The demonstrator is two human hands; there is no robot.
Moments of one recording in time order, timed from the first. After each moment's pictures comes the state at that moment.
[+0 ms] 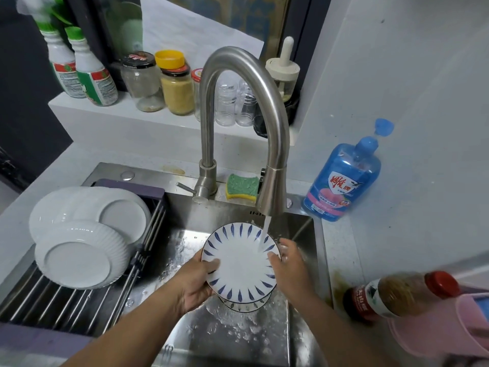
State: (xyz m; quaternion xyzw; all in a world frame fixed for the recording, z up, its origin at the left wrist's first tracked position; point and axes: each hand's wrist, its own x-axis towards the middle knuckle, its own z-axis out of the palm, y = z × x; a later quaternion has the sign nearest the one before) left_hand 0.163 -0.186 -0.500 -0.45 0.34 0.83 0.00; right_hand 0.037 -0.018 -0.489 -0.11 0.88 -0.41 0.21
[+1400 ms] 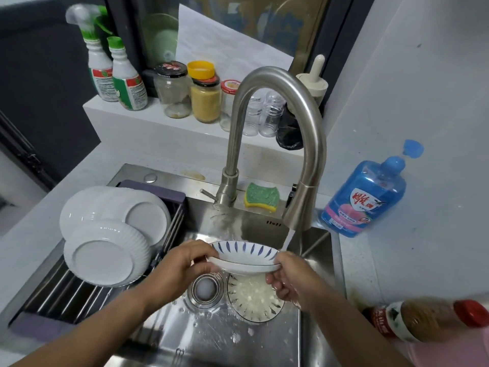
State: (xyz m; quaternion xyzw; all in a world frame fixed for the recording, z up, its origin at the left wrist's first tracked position) left_hand 0.217 -0.259 -0.460 -0.13 0.86 0.49 -0.10; right_hand 0.044 -0.057 -0.431 0.05 0.71 -0.49 0.51
